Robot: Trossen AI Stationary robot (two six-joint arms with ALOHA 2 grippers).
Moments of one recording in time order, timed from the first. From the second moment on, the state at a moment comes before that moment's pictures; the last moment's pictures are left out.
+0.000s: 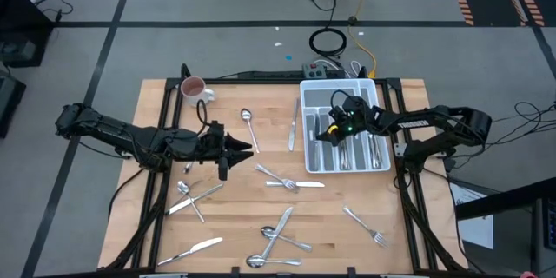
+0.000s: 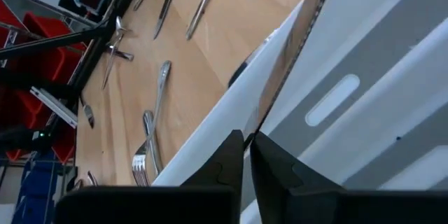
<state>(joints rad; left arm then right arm) -0.24 1.01 0.73 0.06 -0.32 -0.57 -0.52 1.39 0.41 0.35 -0.53 0.61</state>
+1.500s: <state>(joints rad) -0.22 1.20 0.75 -0.22 -0.13 -0.33 -0.25 1.33 1.02 -0.40 -0.35 0.23</state>
